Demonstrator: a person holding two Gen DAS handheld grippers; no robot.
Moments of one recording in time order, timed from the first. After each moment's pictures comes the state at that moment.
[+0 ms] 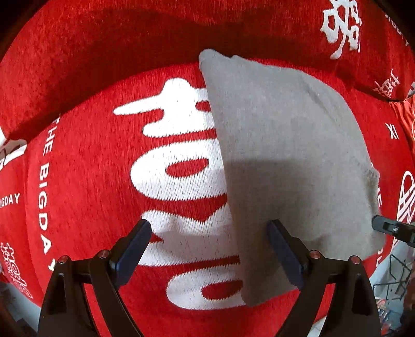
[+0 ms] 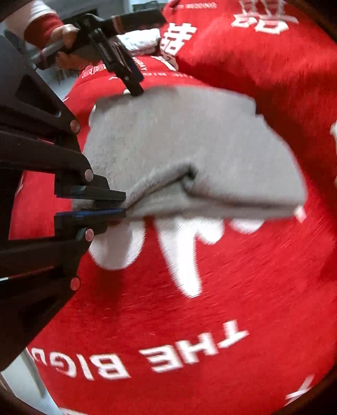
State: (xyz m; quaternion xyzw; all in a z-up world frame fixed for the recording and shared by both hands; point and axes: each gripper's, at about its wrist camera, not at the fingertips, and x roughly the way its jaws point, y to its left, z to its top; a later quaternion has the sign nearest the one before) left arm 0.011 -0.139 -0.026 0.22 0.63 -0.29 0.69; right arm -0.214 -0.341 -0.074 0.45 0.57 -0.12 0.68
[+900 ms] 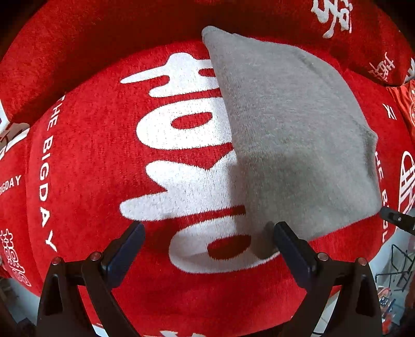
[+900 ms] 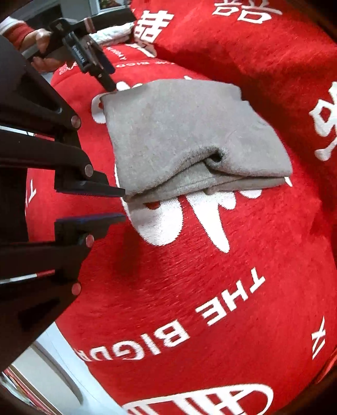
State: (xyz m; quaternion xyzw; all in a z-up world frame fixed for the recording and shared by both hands) left arm -0.022 -0.101 -0.030 0.23 0.64 -0.29 0.67; right arm -0.249 -0.310 -0.025 0.45 0.54 -0.23 0.67
